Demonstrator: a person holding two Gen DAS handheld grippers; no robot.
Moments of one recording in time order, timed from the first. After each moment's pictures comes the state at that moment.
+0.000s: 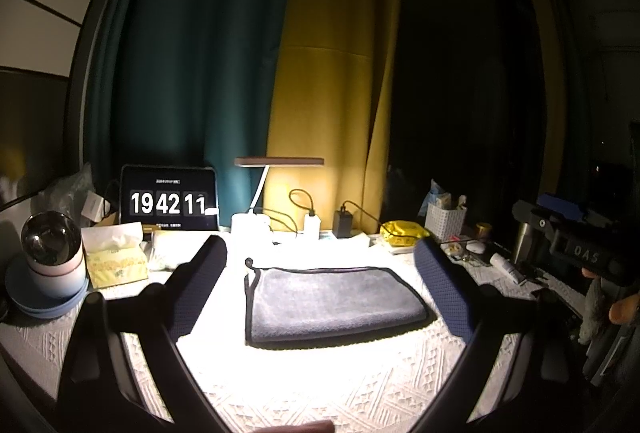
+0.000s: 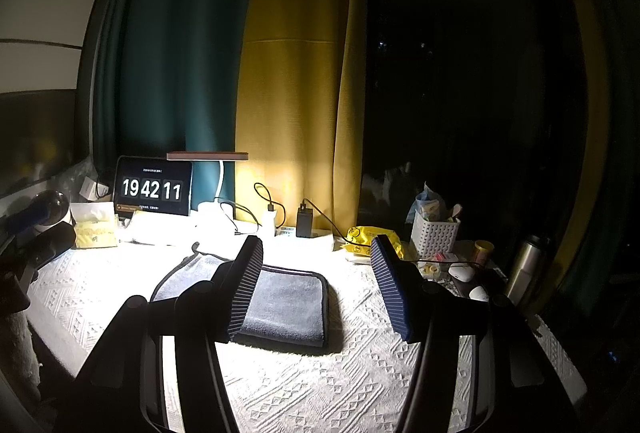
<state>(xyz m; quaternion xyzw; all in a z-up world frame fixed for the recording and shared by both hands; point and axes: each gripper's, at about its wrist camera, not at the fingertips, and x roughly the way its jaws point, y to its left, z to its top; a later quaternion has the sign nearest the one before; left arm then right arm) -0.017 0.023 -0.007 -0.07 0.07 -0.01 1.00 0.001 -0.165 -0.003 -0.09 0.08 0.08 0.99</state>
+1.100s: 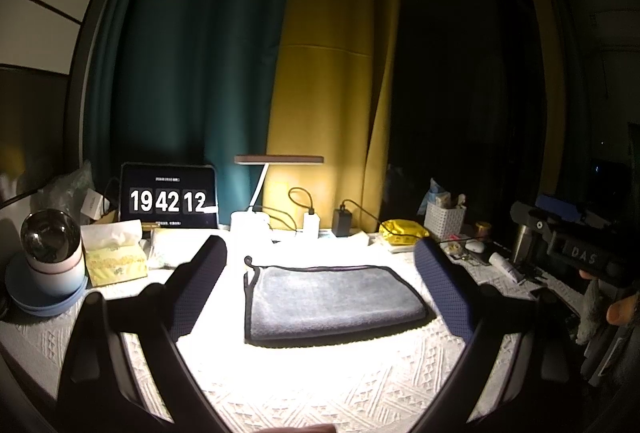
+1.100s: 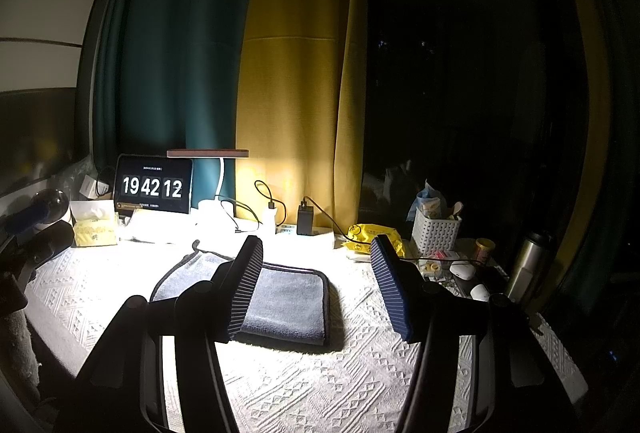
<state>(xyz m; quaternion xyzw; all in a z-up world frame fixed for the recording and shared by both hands) -0.018 0.024 -0.007 -0.07 0.07 -0.02 0.99 0.002 -0.163 -0.004 -0.09 0.08 0.08 0.99</state>
